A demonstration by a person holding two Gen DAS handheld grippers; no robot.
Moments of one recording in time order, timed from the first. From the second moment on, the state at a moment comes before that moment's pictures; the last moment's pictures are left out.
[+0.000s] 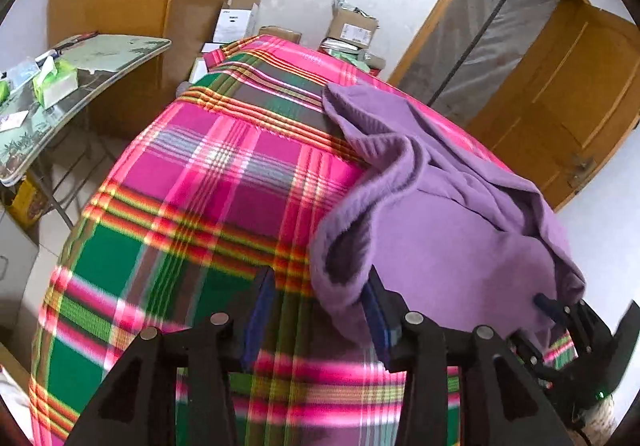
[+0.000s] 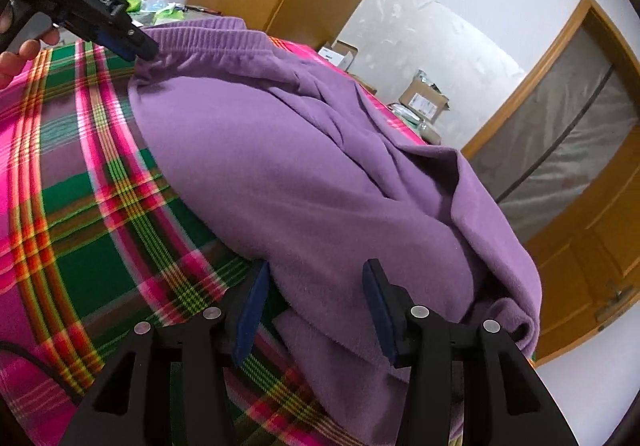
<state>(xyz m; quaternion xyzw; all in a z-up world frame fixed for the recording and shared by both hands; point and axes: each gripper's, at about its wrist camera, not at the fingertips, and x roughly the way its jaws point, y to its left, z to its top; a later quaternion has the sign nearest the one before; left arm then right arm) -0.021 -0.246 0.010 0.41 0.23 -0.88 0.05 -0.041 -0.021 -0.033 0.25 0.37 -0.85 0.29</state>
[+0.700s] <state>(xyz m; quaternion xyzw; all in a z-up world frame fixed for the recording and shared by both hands) -0.014 -0.269 0.039 0.35 0.32 -0.88 0.02 -0.043 -0.006 0.008 0.23 0.30 -0.88 0.28</state>
